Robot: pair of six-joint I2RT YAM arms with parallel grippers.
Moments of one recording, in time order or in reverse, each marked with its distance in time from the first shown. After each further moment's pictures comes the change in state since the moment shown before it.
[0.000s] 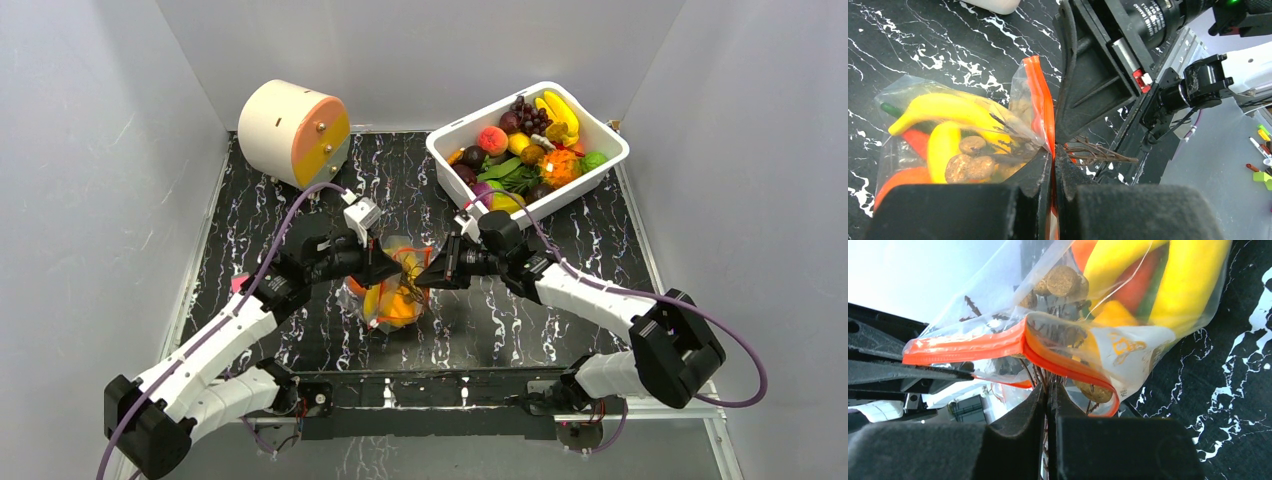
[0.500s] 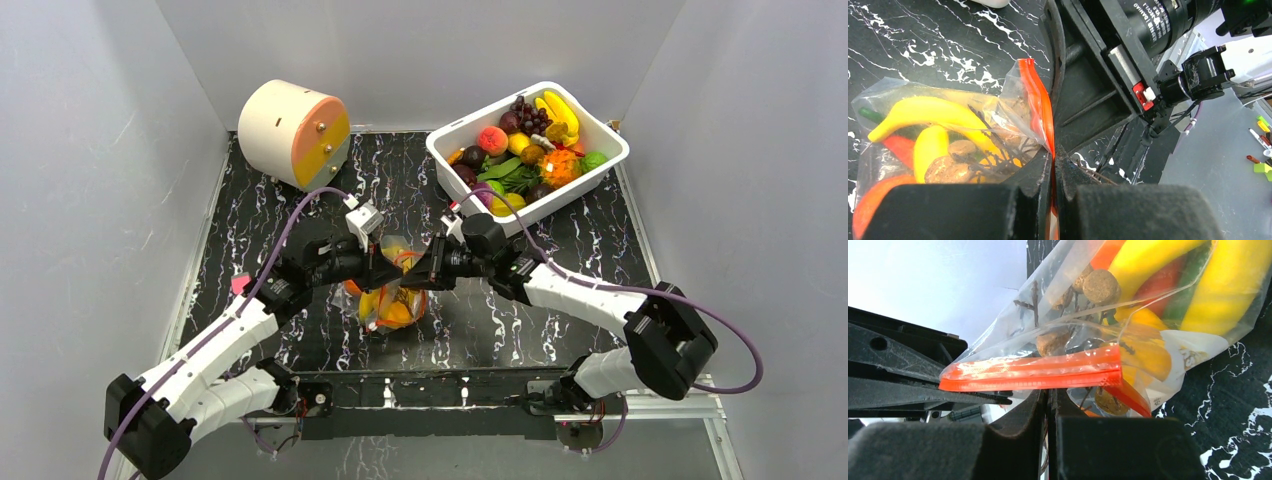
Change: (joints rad) left arm 0.000 -0.014 -0.051 0.040 0.033 0.006; right arm 0.090 0.045 0.053 0.031 0.095 0.041
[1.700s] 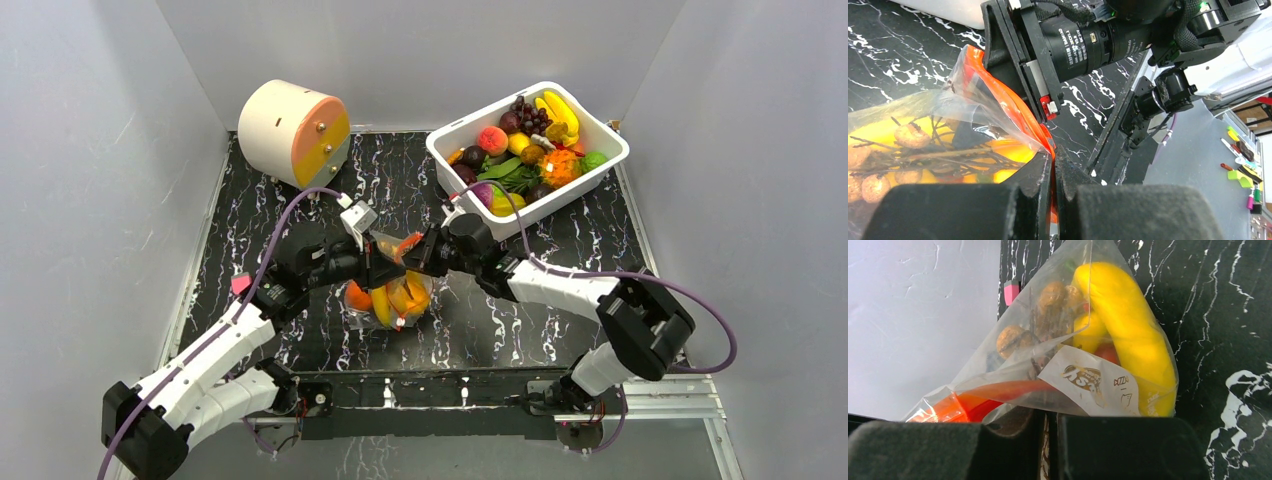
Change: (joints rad) left arm 0.000 -0.042 -0.029 0.096 0.048 -0.086; right arm 0.032 0.111 0.014 0.140 0.303 -0.095
